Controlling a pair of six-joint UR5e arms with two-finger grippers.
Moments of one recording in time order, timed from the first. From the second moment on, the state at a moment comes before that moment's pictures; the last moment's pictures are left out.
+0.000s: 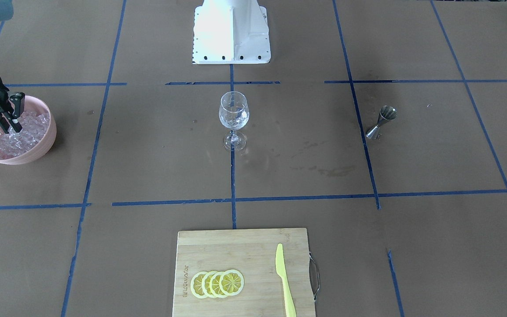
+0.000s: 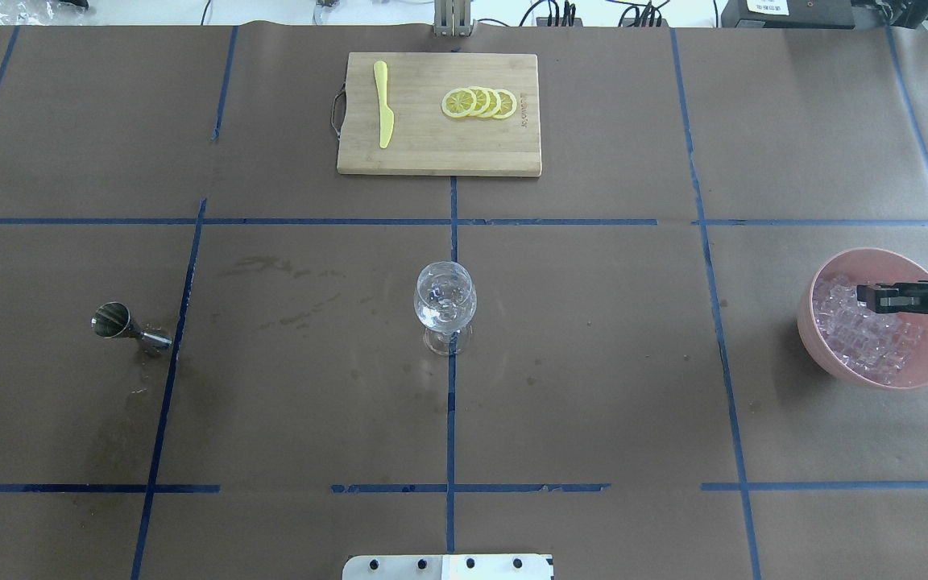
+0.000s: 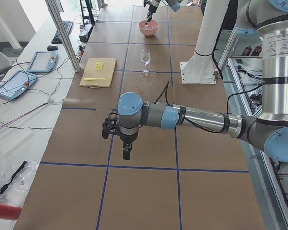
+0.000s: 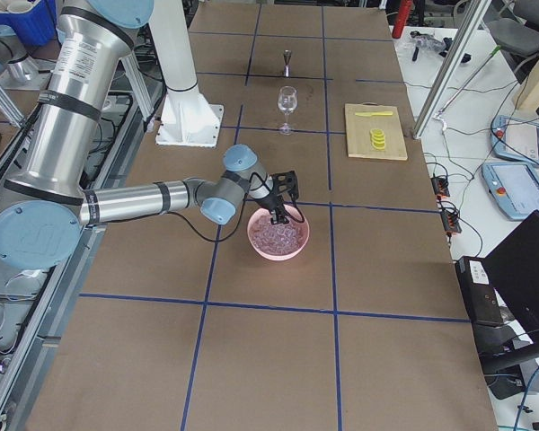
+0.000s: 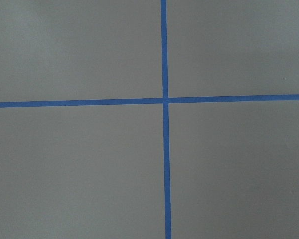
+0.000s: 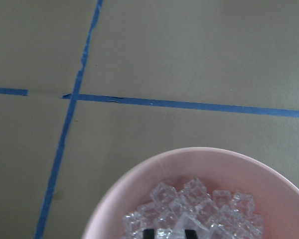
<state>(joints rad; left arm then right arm) -1.57 -1.46 -1.85 -1.56 -2.30 -0.09 0.83 -1.90 2.01 -0.78 1.80 0.94</state>
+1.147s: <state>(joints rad) -1.56 -1.42 -1.84 -1.55 -2.29 0.22 0.78 -1.46 2.18 -1.28 1.93 0.98</state>
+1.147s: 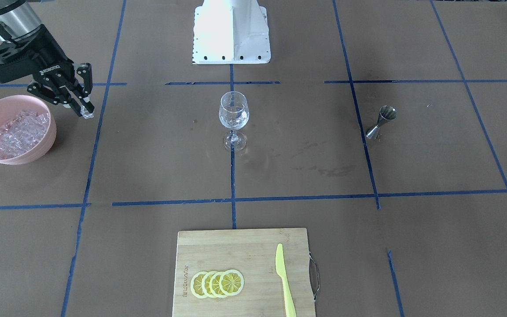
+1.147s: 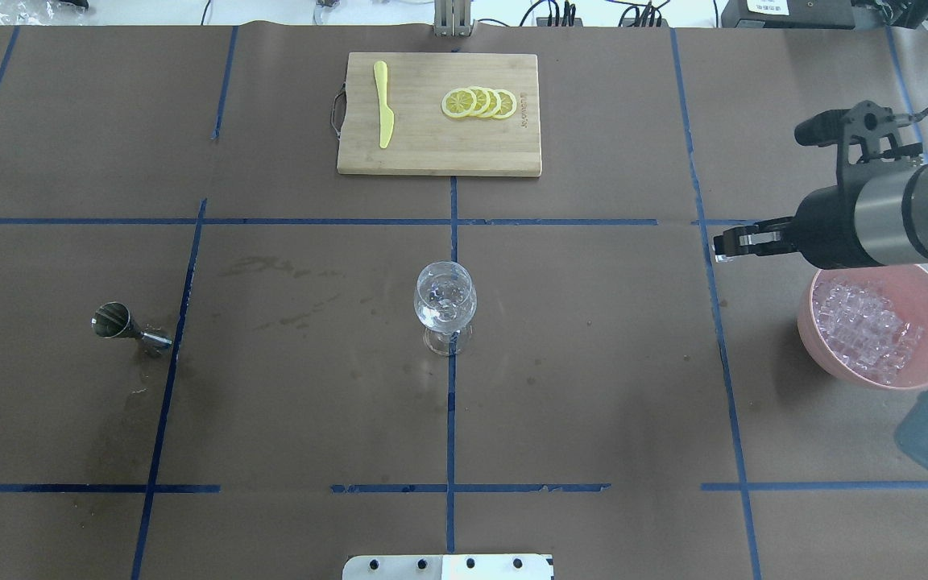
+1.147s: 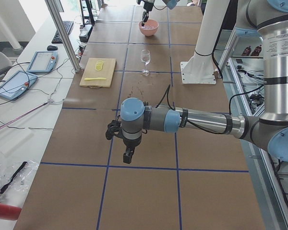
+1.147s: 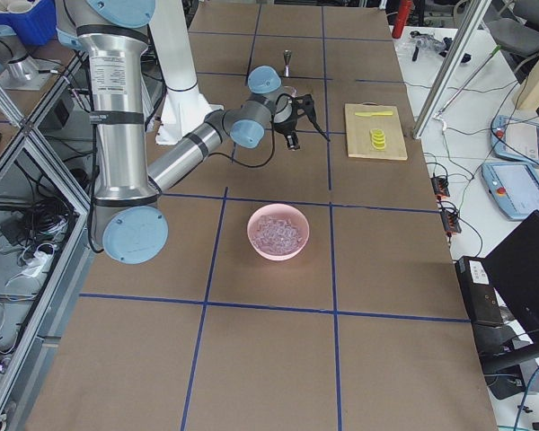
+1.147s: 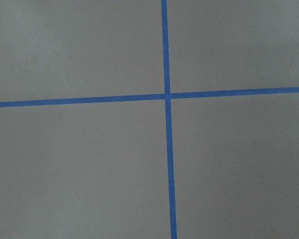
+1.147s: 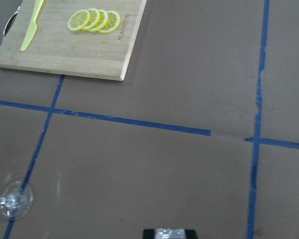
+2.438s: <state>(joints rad) -1.57 -1.38 -1.83 -1.54 -2.29 0.27 0.44 -0.75 1.94 -1.80 1.58 1.21</state>
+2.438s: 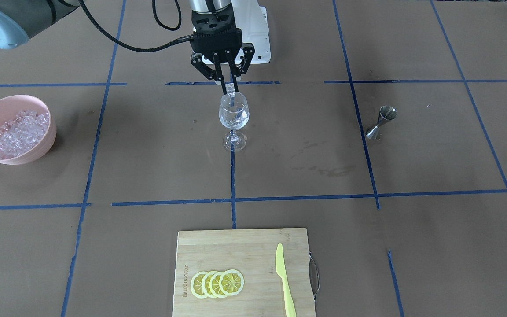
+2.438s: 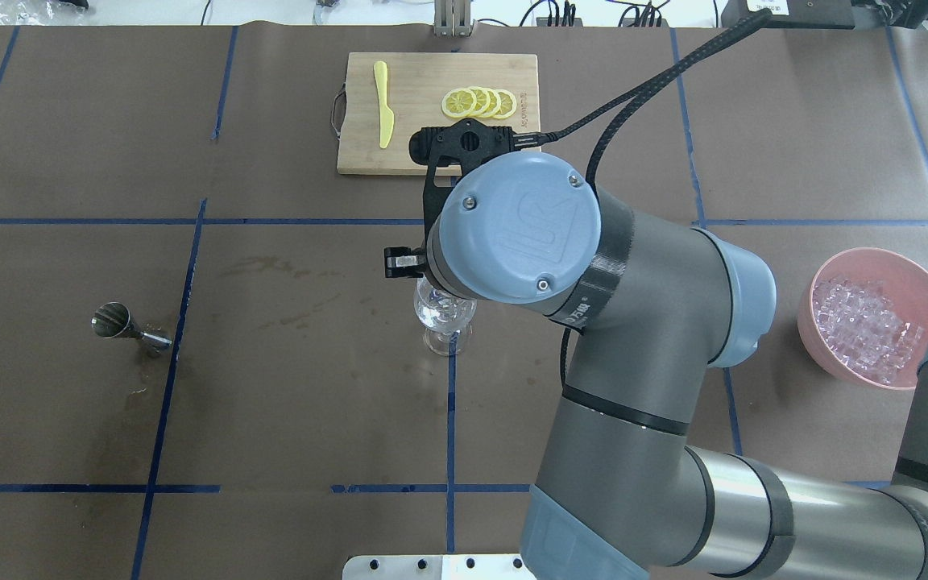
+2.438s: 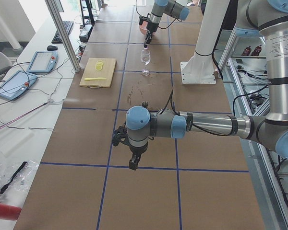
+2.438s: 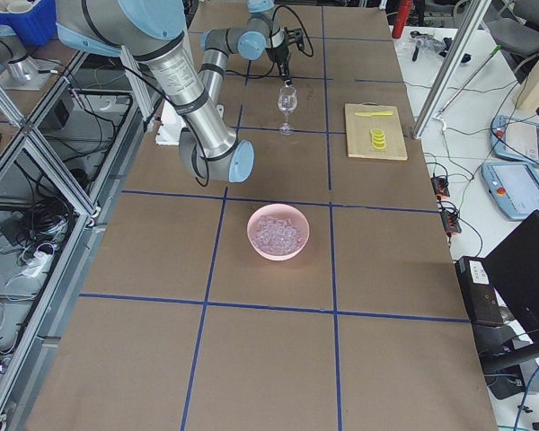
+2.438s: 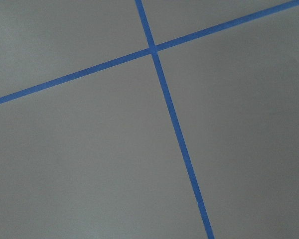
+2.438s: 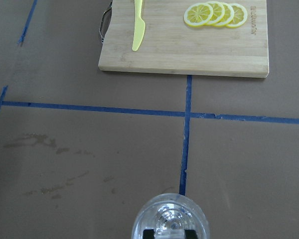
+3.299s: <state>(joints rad) -1.57 -1.38 -1.83 -1.55 -2.29 0.27 0.40 -0.74 1.91 -1.81 1.53 1.21</state>
